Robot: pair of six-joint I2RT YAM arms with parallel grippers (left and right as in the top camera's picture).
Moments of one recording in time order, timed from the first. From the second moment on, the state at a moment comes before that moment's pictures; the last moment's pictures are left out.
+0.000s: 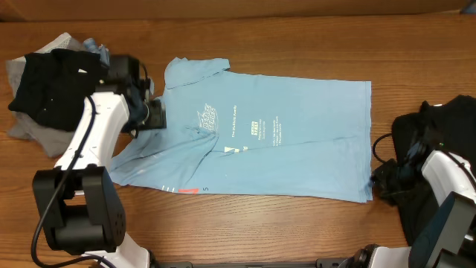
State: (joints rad) left arm 0.04 1.80 1.37 -0.92 0.04 -0.08; right arm -0.44 1.56 0.81 -0.91 -0.12 0.56
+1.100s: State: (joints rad) left arm -0.11 2.22 1.71 -0.54 0.19 -0.05; right arm -0.44 1.40 1.25 -1.08 -0.61 0.34
